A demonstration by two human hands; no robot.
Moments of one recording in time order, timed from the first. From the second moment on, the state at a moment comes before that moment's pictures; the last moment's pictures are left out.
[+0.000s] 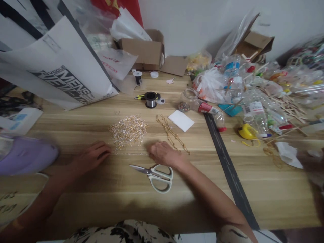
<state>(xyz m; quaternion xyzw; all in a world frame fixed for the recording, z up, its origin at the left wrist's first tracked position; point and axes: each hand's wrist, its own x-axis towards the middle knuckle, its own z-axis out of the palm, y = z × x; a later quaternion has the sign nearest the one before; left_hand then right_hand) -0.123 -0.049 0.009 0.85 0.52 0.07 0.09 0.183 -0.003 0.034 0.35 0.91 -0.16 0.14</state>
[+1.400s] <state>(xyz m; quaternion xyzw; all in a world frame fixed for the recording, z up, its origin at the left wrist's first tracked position) -0.122 -0.010 0.013 0.80 0.59 0.05 0.06 0.185 -0.002 0.034 0.35 0.91 -0.18 0.13</state>
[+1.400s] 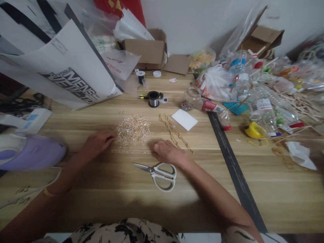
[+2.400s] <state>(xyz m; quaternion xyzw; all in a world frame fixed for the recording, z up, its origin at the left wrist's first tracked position) -0.133 -0.037 0.015 0.82 0.54 0.07 0.19 0.185 -0.003 0.031 0.35 0.91 -0.16 0.15</state>
